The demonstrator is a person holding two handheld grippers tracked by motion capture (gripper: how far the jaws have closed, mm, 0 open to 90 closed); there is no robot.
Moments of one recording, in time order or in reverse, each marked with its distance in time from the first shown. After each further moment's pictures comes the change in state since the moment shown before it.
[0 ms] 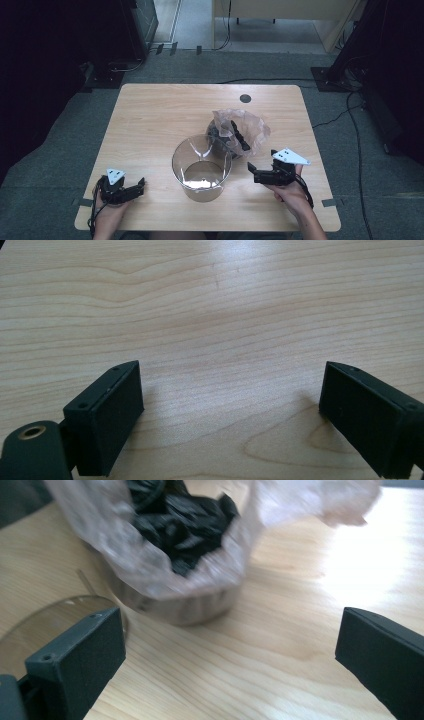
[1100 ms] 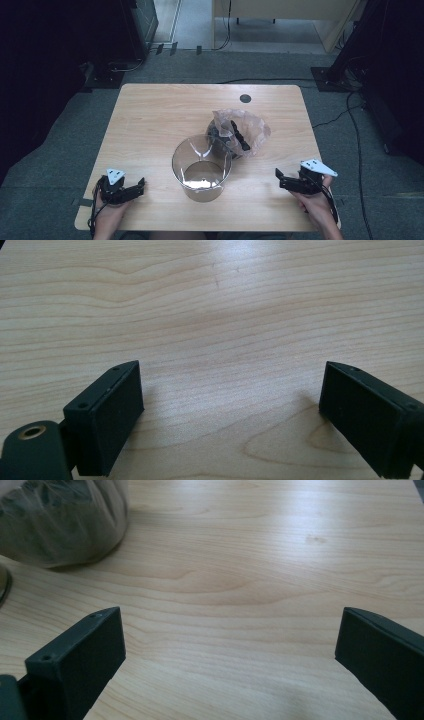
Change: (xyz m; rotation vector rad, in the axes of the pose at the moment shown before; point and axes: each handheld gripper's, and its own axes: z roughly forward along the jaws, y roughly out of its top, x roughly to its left) left arm 0.000 0.000 0.000 0.000 0.000 0.000; right arm -0.057 -0.039 -0.038 0.066 -0.203 0.093
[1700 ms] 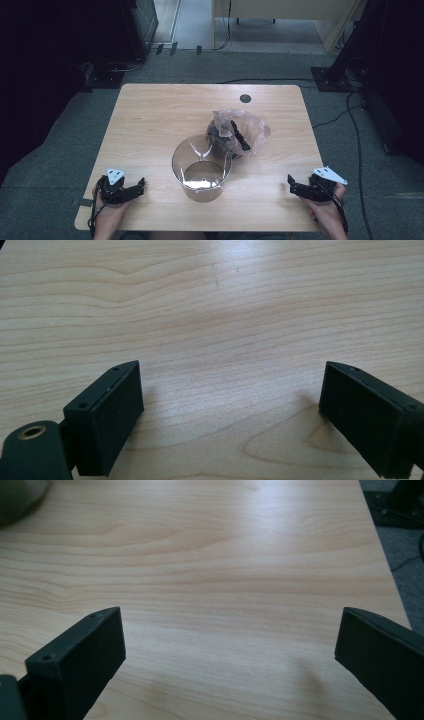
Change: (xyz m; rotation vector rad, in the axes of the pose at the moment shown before) left arm 0.000 0.000 0.000 0.000 0.000 0.000; right arm -0.026 -0.025 -0.010 0.060 -0.140 0.042
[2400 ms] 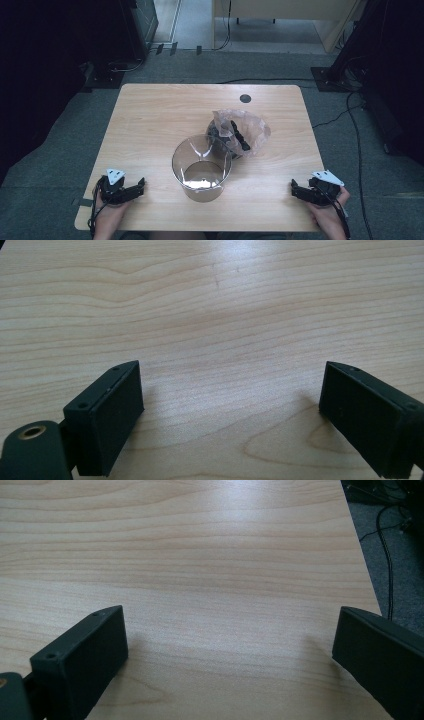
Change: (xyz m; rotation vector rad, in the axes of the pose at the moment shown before) left arm 0.000 0.000 0.000 0.000 0.000 0.000; right arm -0.002 -0.010 0.000 0.094 -0.127 -0.011
